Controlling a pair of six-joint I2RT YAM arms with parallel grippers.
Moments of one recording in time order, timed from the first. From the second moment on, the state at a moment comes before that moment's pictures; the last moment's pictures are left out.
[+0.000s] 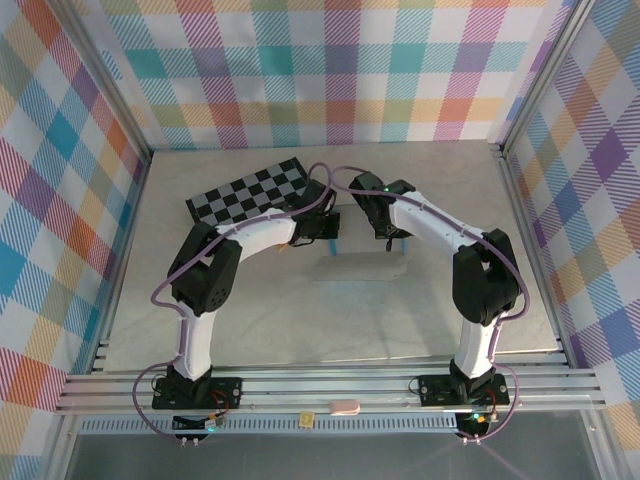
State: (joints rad) left arm -0.62 2.05 1.48 -0.36 -0.01 -0.48; right arm 0.56 1.85 1.51 -1.05 0.60 0.59
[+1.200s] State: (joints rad) left arm -0.57 1.99 1.40 -0.32 0.28 -0.42; right arm 0.55 1.87 1.53 -1.08 0.61 0.59
